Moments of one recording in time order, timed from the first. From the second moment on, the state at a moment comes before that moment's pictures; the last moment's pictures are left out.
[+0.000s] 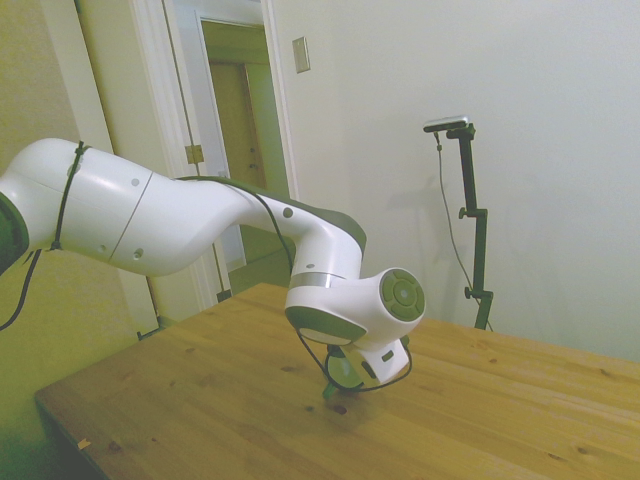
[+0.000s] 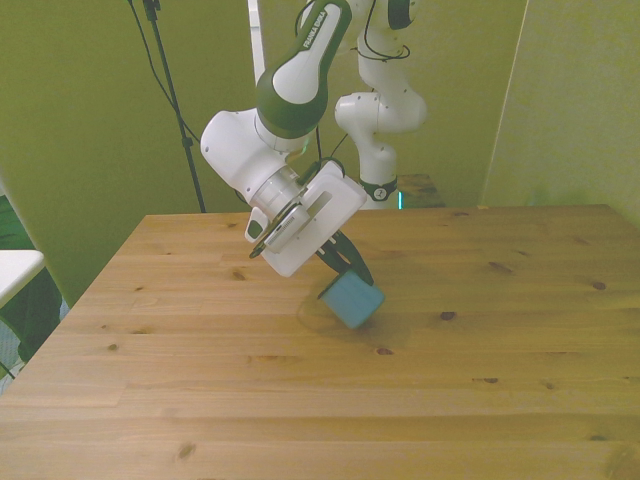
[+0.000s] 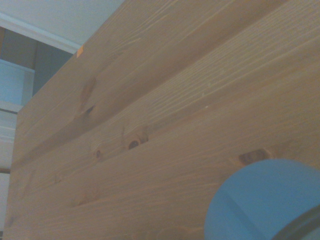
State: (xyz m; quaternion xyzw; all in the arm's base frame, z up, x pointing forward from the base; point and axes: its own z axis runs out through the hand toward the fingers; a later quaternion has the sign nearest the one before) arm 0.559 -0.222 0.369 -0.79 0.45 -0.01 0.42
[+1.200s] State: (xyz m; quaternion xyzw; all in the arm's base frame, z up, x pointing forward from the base) arm 0.580 -0.141 0.393 -0.86 0.48 -0.14 0.08
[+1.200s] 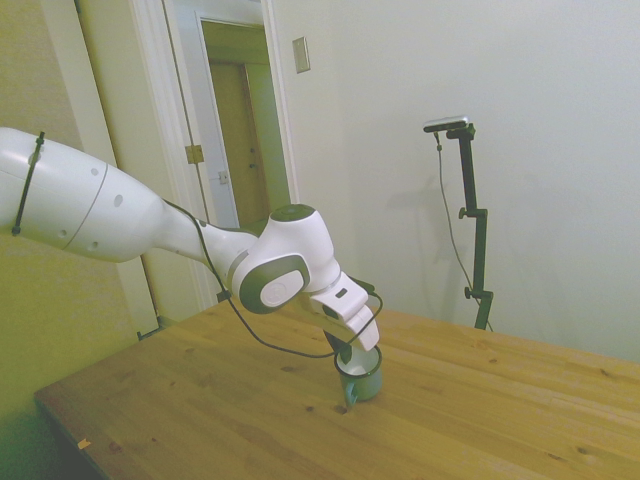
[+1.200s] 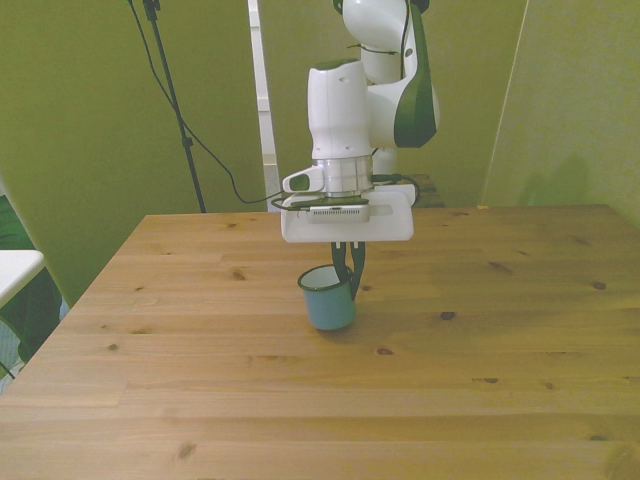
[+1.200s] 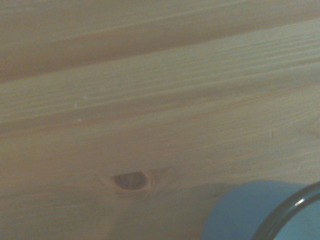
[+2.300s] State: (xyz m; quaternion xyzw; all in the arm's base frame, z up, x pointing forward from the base) arm 0.605 -0.144 0.393 -0.87 0.48 -0.13 0.04
